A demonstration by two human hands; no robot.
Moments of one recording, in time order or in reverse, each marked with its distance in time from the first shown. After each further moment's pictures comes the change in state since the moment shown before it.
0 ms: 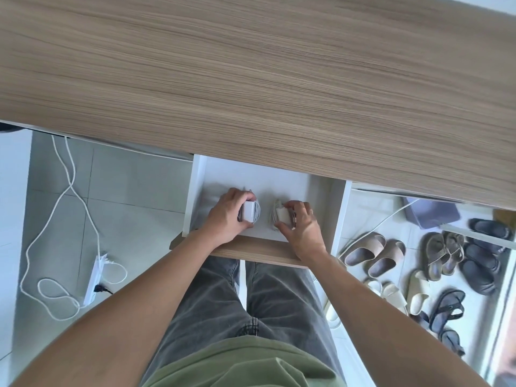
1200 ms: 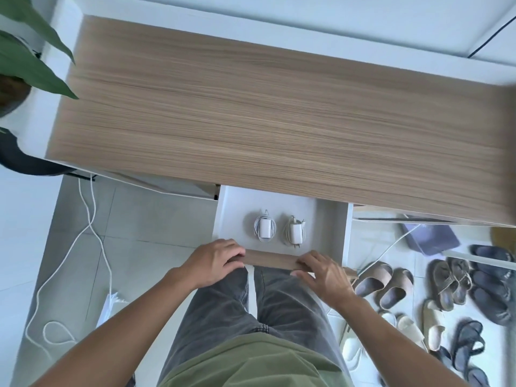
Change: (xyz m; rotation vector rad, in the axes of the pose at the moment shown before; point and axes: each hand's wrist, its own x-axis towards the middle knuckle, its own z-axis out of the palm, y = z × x) left_hand -0.085 -0.023 -0.077 0.301 -0.167 0.204; right_hand -0.070 0.006 -0.017 -0.364 0.042 -0.423
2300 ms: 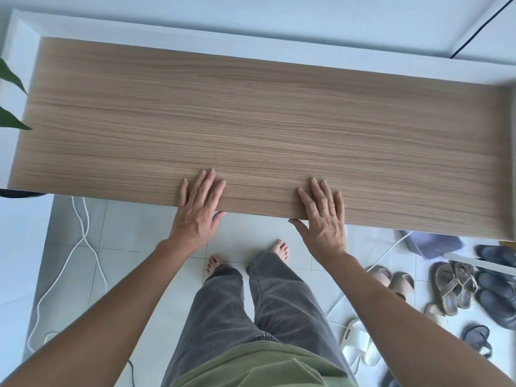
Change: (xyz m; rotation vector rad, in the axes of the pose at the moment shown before) left_hand 0.115 0.017 -0.069 0.442 0.489 -0.103; right_hand 0.112 0.050 -0.086 -0.251 0.368 0.040
